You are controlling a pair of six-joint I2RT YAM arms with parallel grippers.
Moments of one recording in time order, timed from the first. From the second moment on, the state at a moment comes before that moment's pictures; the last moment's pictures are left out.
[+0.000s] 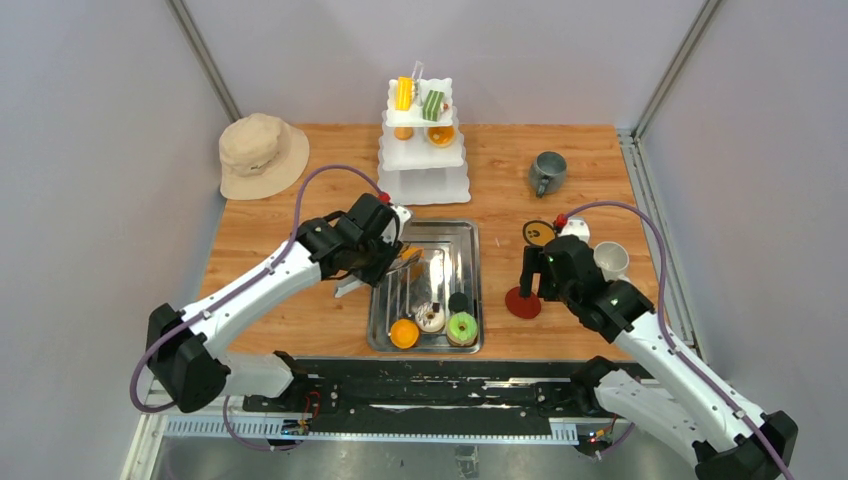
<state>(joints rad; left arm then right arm) -0.72 1.29 1.09 -0.87 -0.10 -0.10 0.59 0.79 0.71 -0.72 0.35 0.45</state>
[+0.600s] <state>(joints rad) -0.61 1.23 1.30 -0.88 -0.12 -0.14 0.59 0.75 0.71 -0.72 0.35 0.45</state>
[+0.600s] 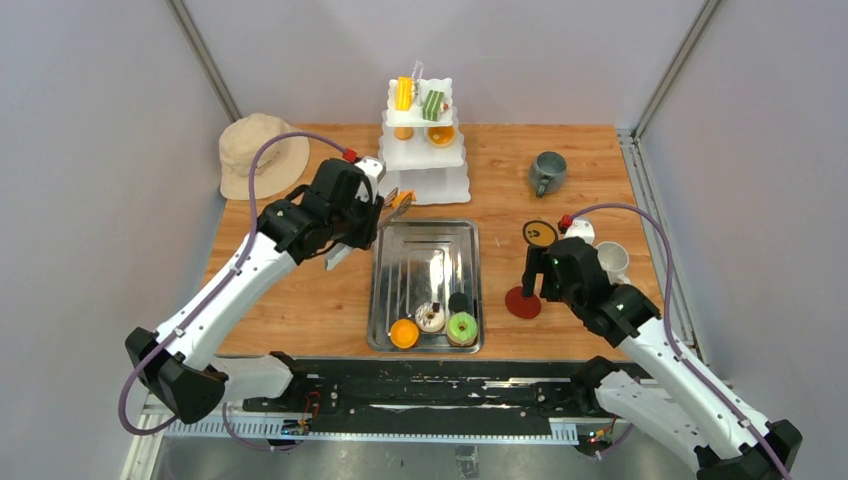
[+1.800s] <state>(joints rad) -0.51 1.61 1.55 -0.63 -0.16 -0.19 0.59 0.72 0.71 -0.75 0.40 0.45</state>
